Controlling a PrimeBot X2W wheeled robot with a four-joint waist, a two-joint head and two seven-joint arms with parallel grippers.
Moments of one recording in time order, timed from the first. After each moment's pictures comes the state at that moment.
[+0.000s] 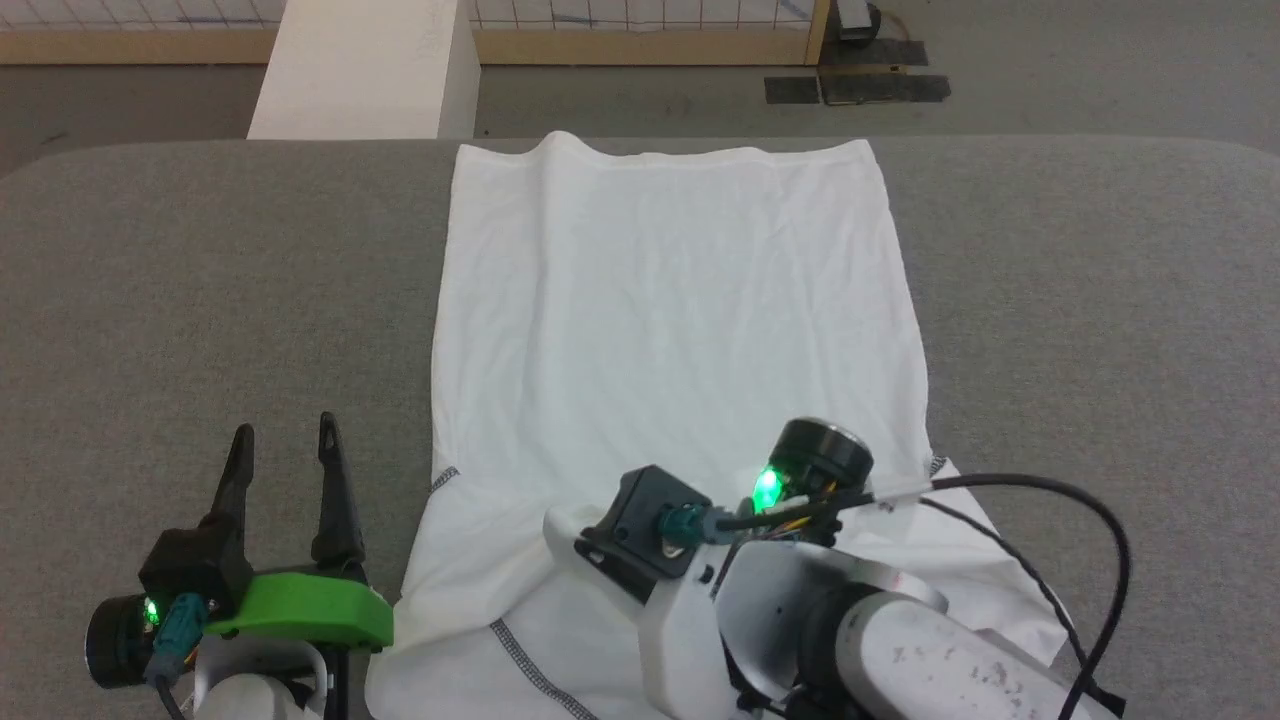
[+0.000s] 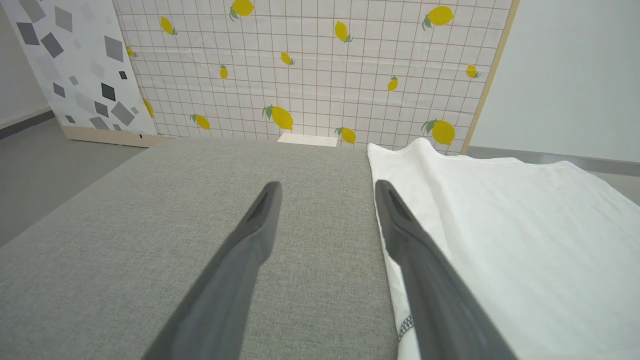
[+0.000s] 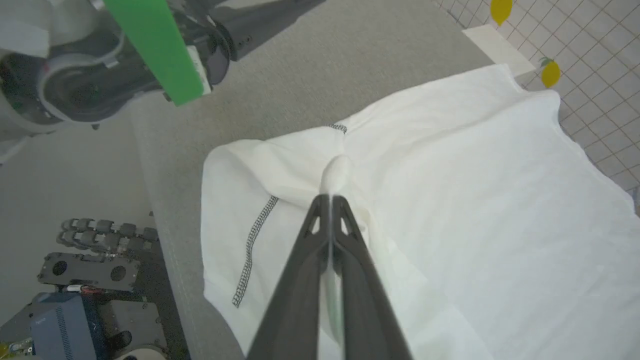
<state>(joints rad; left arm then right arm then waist) -0.03 0.18 -0.05 0.05 -0.26 0.11 -0.26 -0.47 -0.21 0.81 -0.16 0.34 0.13 0.70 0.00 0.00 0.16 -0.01</state>
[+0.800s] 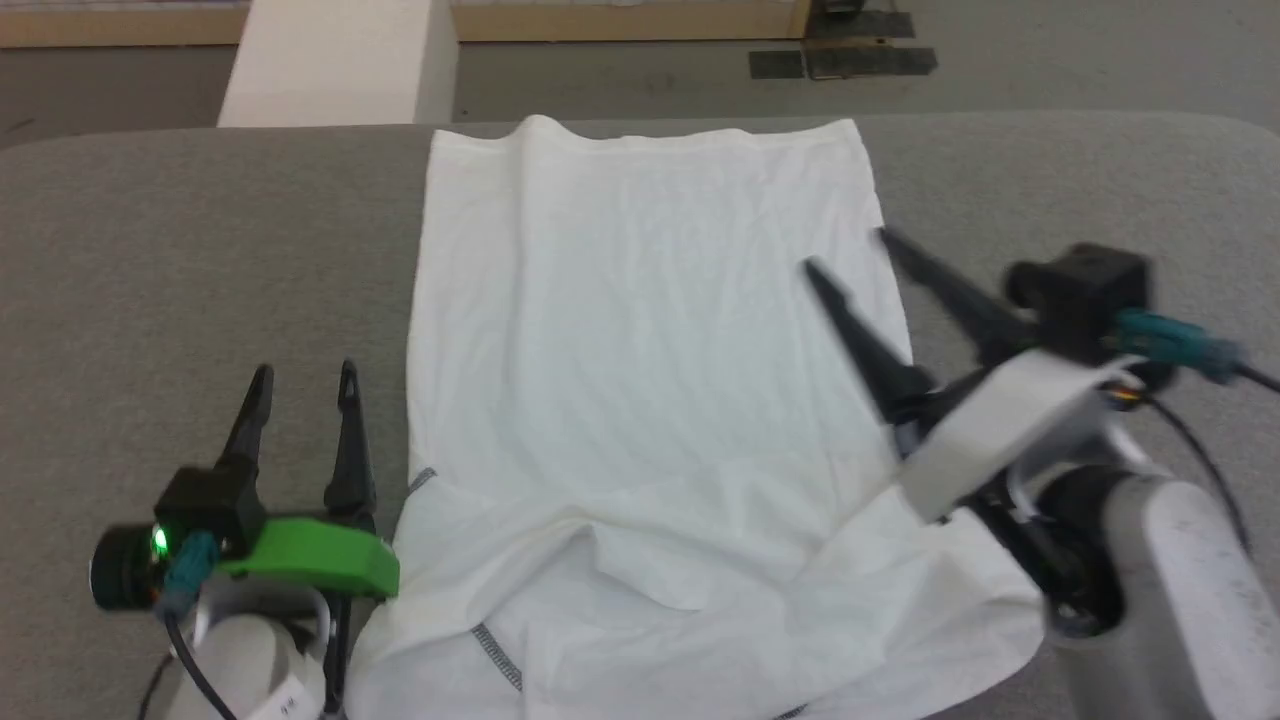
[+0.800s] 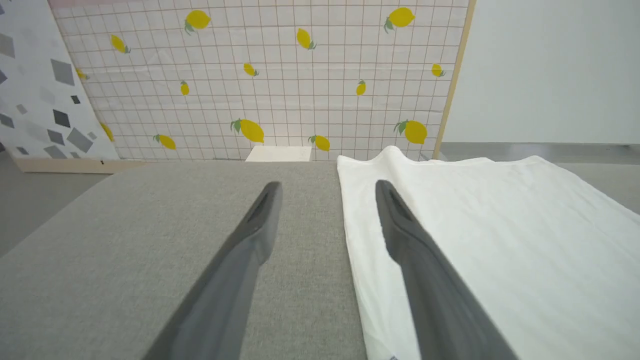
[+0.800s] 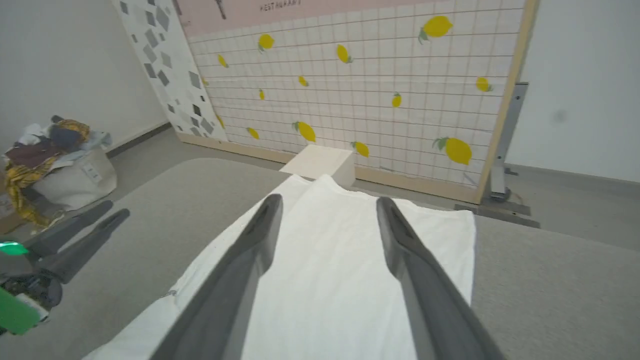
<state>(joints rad) -0.13 0.21 -0.08 0.08 -0.24 0.06 -0.24 -0.35 -0.13 0.26 -0.16 0.39 0.13 0.34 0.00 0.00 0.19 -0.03</state>
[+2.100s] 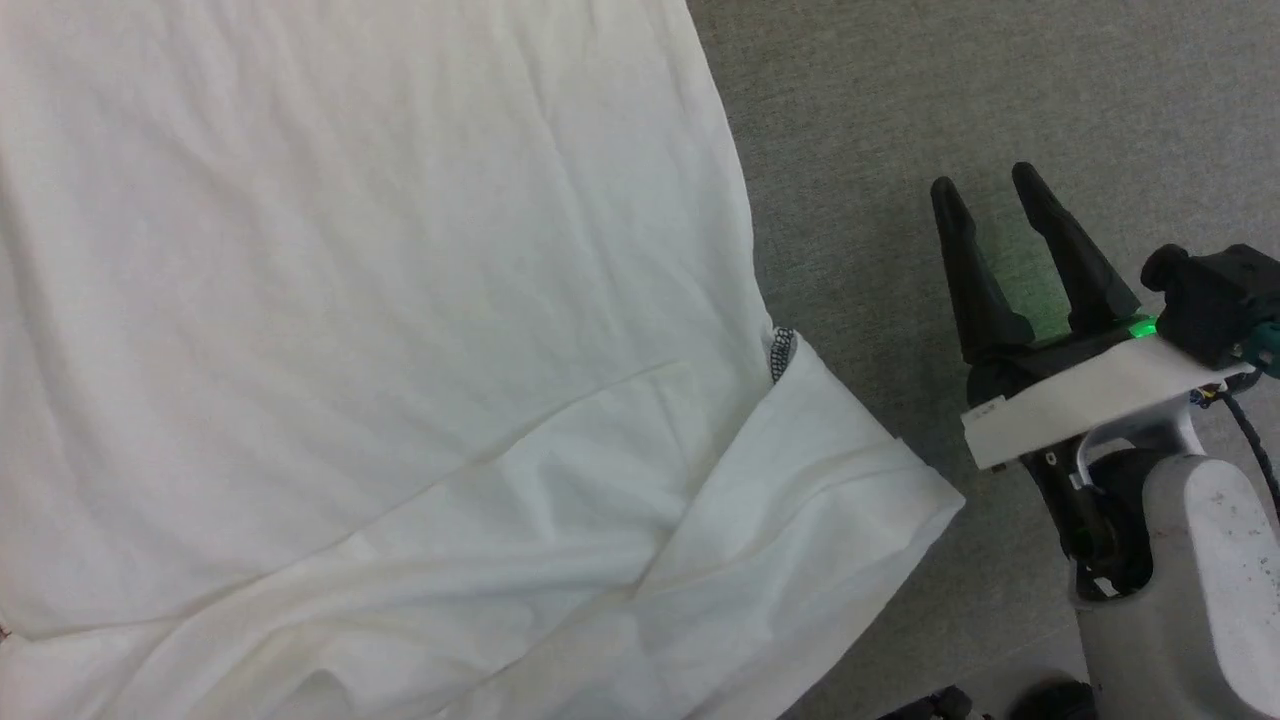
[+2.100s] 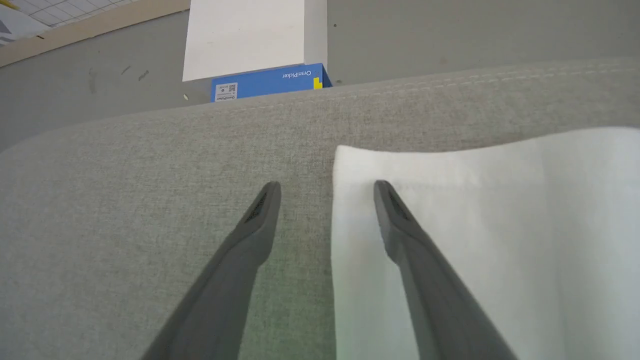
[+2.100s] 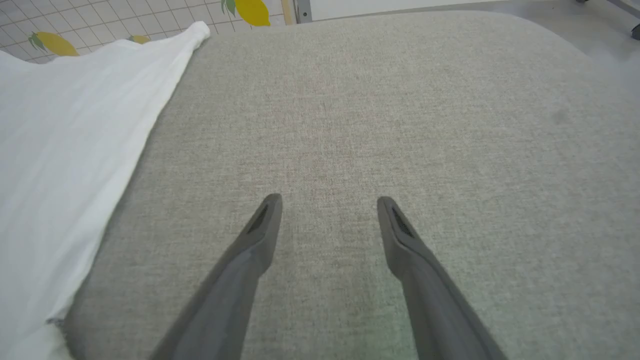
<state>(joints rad) -1.03 0.64 -0.05 0.09 -0.09 0.17 1.08 -0.35 -0.09 0.07 -0.06 0.34 0.13 0.07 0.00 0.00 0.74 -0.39</state>
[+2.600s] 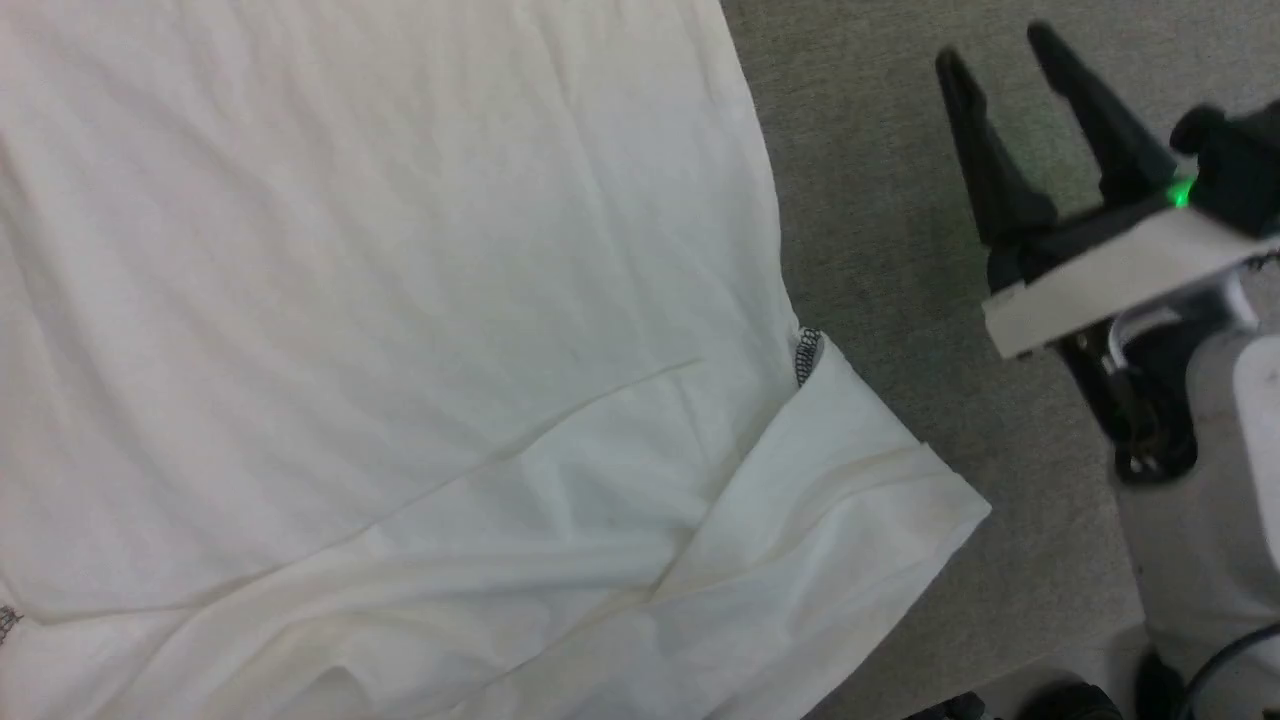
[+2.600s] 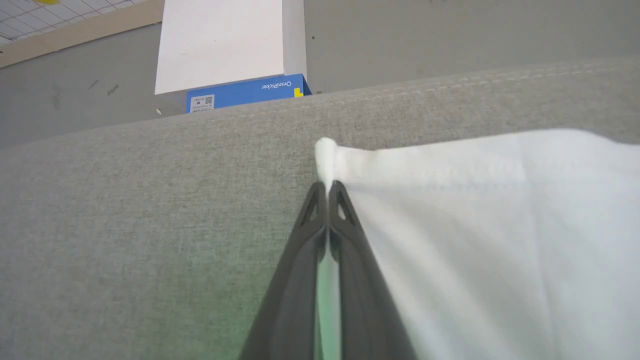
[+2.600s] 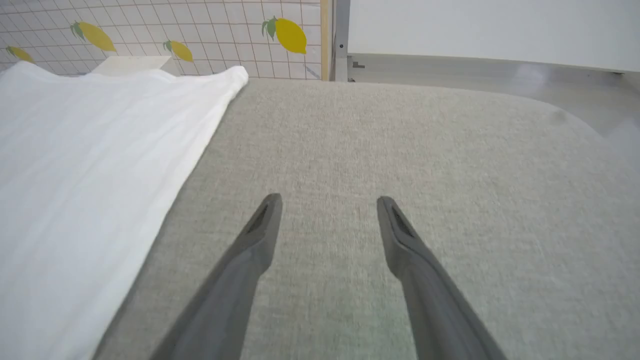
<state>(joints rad) -1.03 0.64 -0.02 0.10 -0.18 0.12 1.00 -0.54 -0.17 0.13 -0.04 0.35 0.13 0.11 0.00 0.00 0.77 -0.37</state>
